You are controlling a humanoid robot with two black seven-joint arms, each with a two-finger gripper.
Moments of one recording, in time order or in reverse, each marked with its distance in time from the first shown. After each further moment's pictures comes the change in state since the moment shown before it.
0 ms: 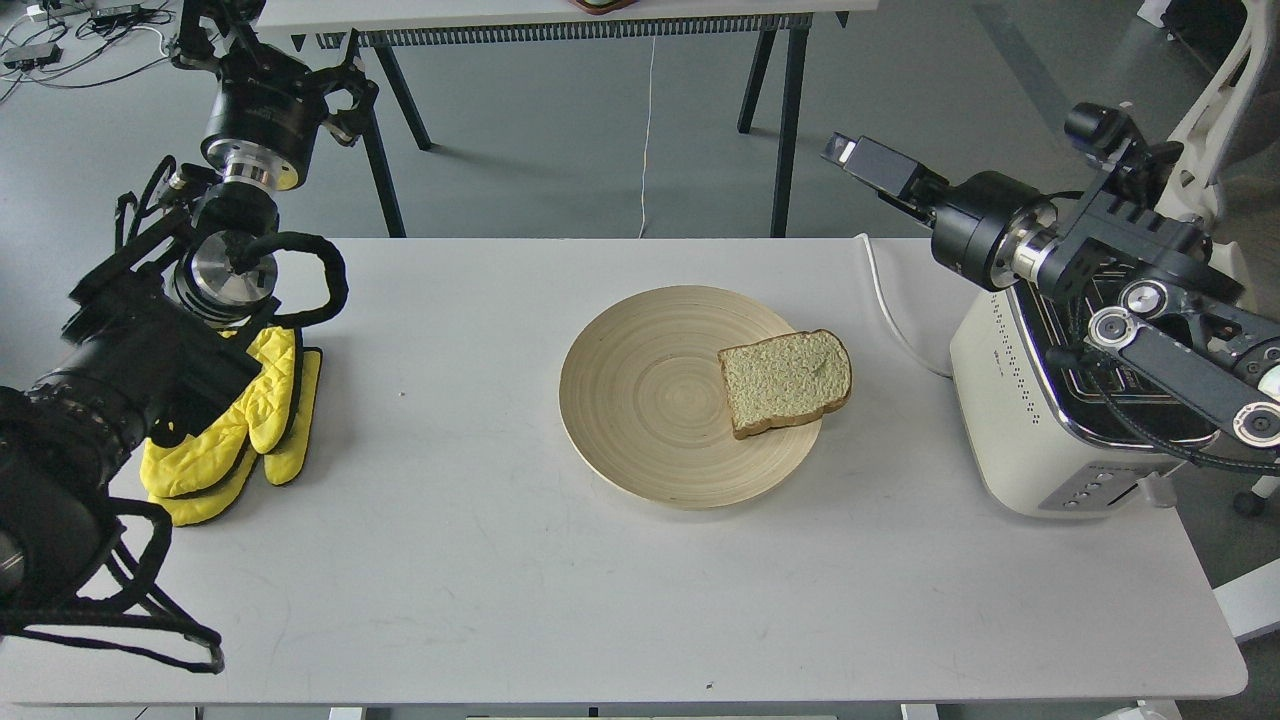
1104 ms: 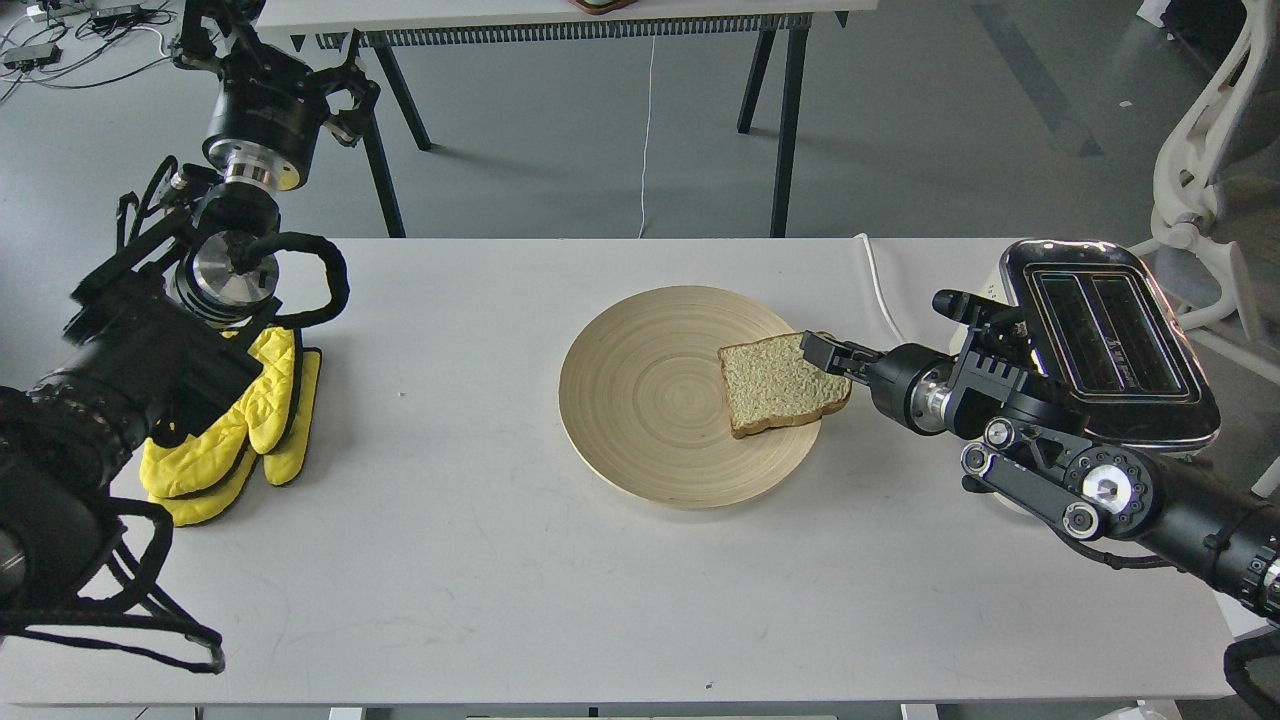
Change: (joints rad) left arm 0.000 -0.002 0.000 0.000 0.001 0.000 0.000; right arm -0.135 0.266 -0.075 -0.320 -0.100 -0.052 -0.094
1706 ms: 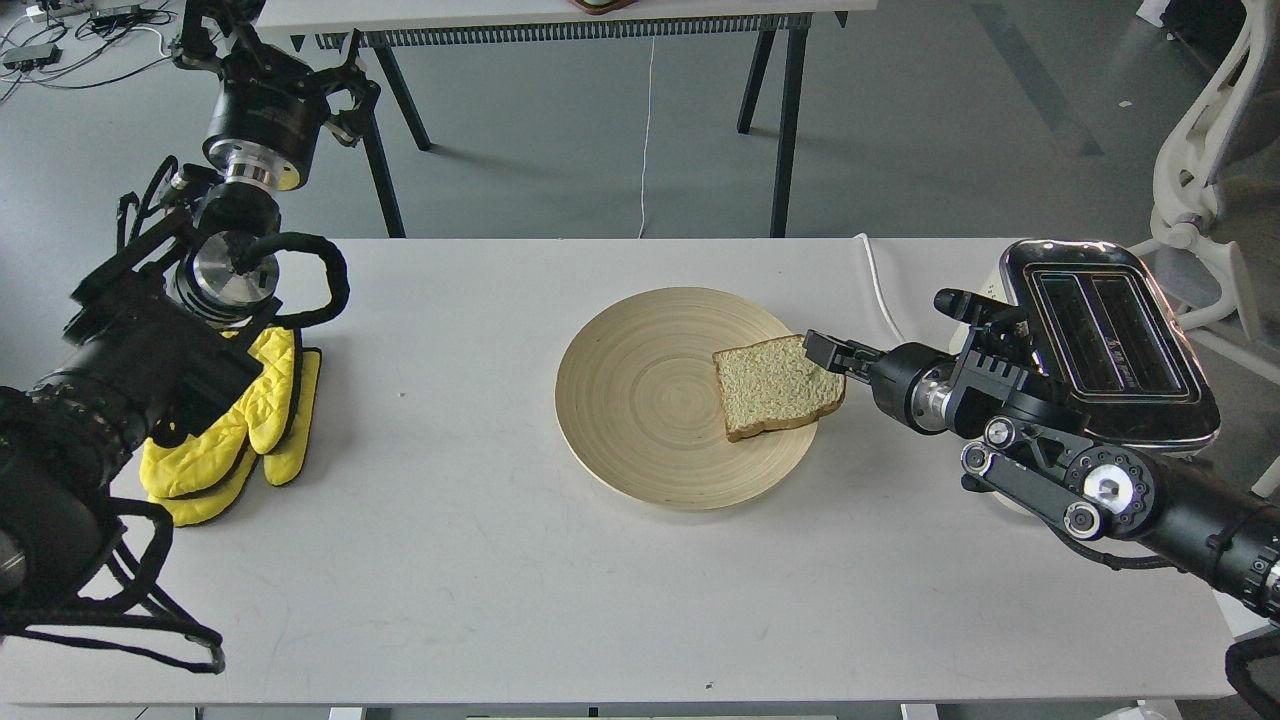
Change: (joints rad) left arm 0.000 0.000 0.000 0.000 0.000 0.000 0.000; right arm 0.005 -0.012 0.006 0.014 0.002 -0.004 -0.007
